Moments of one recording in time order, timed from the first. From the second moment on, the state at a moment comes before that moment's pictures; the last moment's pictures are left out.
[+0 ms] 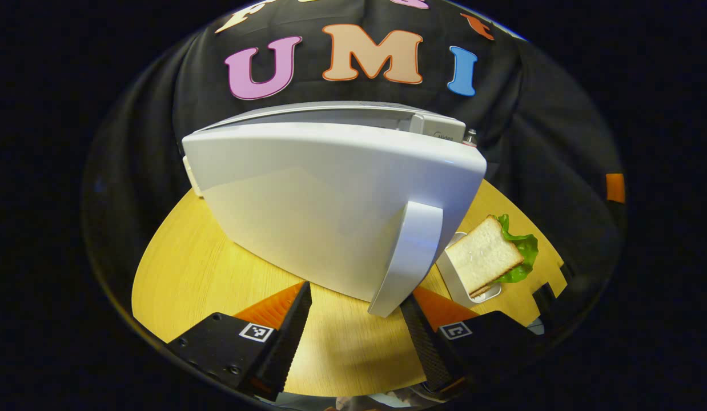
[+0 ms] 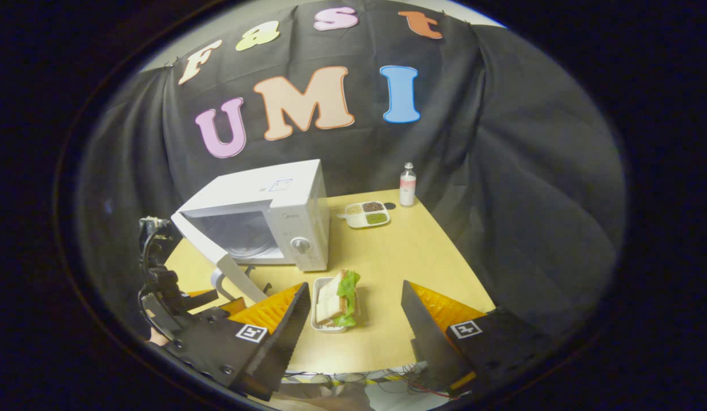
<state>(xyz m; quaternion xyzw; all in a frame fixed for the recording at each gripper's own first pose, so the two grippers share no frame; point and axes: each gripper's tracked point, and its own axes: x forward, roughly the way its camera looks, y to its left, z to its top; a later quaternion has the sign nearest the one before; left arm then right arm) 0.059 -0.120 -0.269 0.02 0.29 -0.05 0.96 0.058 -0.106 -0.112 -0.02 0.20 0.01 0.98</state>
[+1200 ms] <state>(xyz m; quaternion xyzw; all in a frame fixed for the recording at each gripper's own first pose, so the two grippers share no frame) -0.090 0.048 -0.247 -0.10 0.31 0.19 0.93 0.119 -0.093 -0.235 -0.02 0.37 0.09 0.92</state>
